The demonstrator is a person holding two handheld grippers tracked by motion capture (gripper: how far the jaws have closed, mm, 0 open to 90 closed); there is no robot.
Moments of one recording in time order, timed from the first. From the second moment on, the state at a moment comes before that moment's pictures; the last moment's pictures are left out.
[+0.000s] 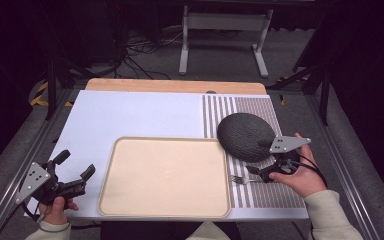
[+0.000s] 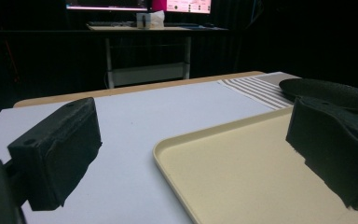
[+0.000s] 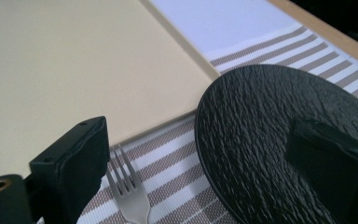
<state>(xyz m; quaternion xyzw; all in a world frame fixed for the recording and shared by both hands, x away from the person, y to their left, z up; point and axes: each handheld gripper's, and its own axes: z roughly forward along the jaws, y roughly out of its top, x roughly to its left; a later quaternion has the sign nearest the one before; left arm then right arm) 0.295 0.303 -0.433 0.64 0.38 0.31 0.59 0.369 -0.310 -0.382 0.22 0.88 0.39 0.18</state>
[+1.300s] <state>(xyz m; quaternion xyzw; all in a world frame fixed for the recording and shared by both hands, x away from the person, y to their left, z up) 0.297 0.302 -0.434 0.64 0.38 0.31 0.59 0.377 -0.303 -0.389 0.15 0.97 0.17 0.11</state>
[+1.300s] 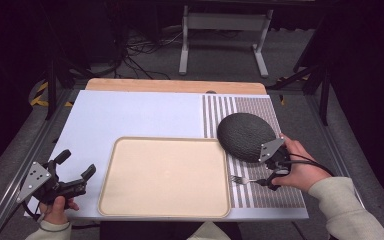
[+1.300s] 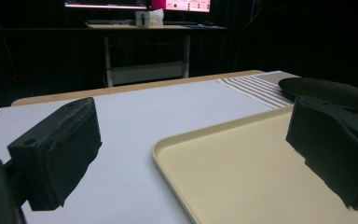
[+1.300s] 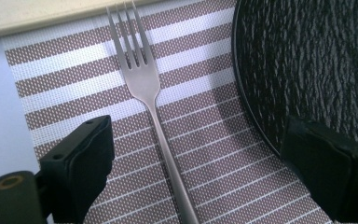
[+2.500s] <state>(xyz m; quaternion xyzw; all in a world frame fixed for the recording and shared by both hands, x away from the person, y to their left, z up) 0.301 0.299 -0.434 0.64 0.38 0.31 0.59 0.388 -0.292 -0.412 0.04 1.00 0.01 0.03</state>
